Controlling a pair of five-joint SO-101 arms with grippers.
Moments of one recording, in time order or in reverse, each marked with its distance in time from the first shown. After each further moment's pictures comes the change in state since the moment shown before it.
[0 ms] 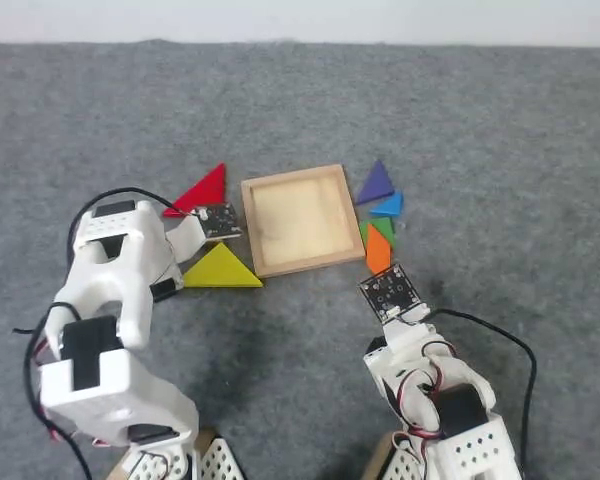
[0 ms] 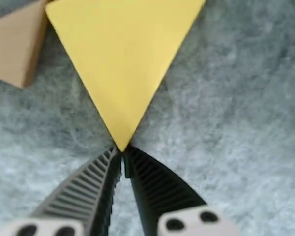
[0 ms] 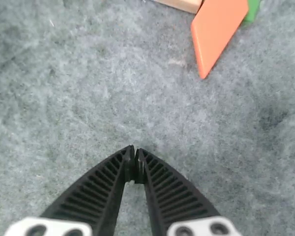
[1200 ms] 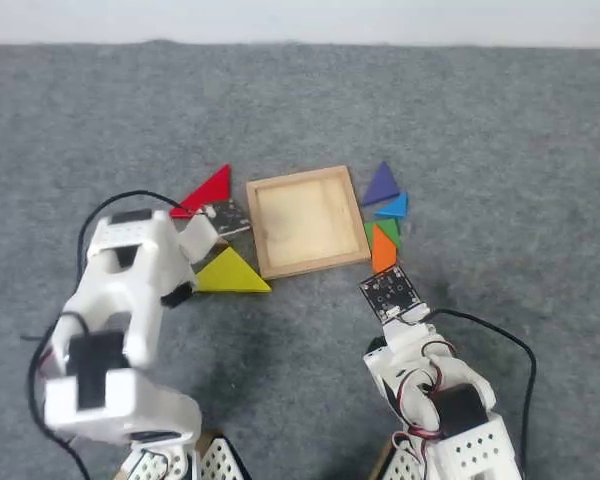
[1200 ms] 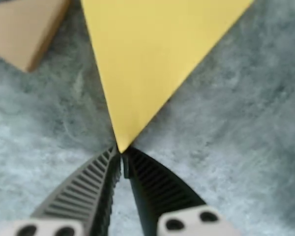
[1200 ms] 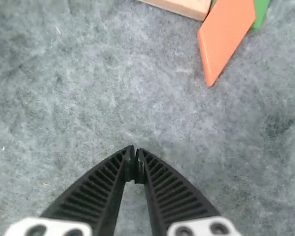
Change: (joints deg) left arm 3.2 -8.9 9.6 -4.4 15.0; right arm 0.0 0.0 0.0 0.0 0.0
